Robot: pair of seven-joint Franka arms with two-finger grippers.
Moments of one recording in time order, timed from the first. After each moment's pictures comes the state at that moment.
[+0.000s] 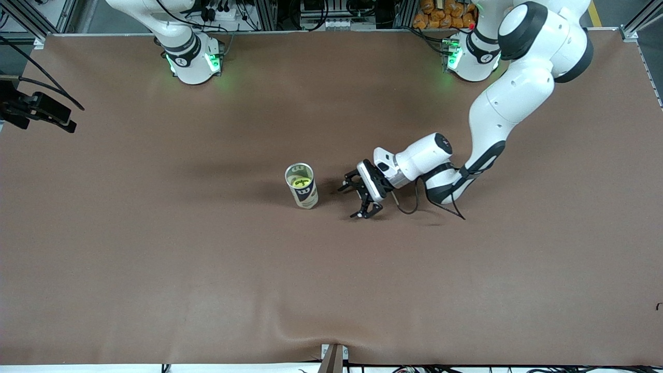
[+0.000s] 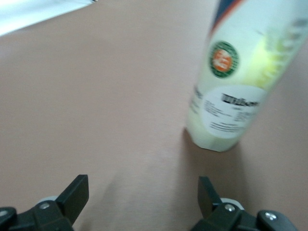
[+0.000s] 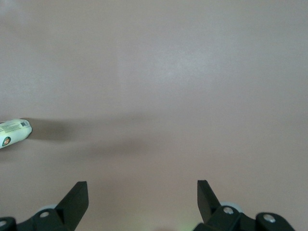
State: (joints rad) left arm 0.01 1.01 -0.52 -1.86 0.99 3.55 -0.14; right arm 0.00 -0.02 -0.01 -1.50 0.00 1.46 0.07
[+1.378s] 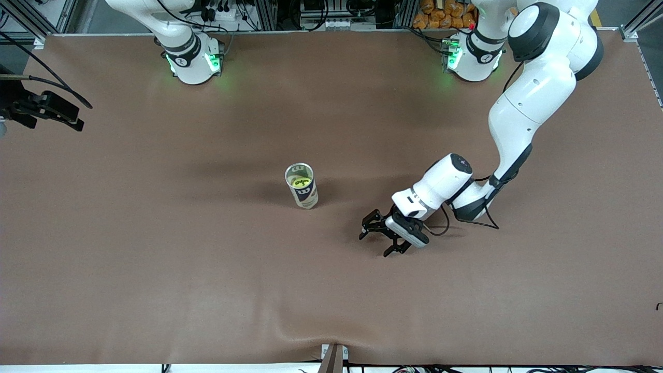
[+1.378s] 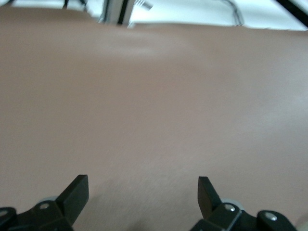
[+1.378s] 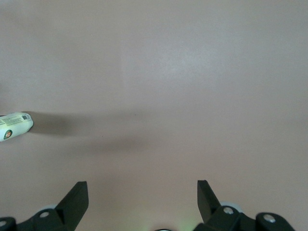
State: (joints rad) left arm 0.05 1.00 -0.52 -1.70 0.77 3.31 -0.56; right arm 0.02 -0.02 -0.01 -1.50 0.00 1.44 0.07
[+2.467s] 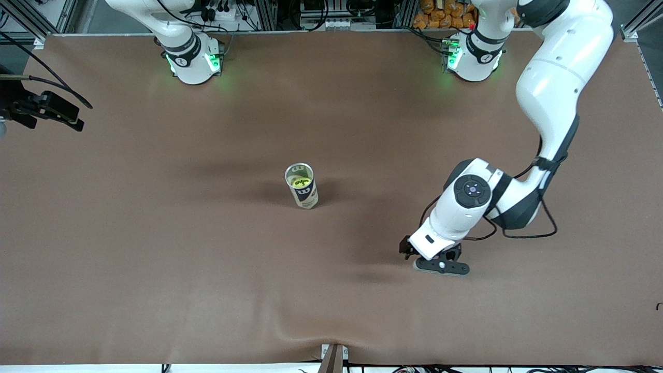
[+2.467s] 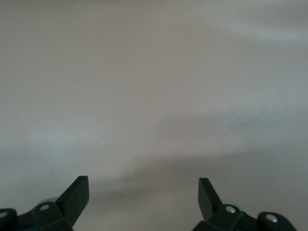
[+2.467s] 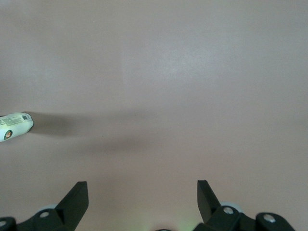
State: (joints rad) left arm 0.08 0.81 -0.61 -1.43 0.61 2.27 -0.58; right arm 0.02 -0.02 -0.01 -1.50 0.00 1.44 0.07
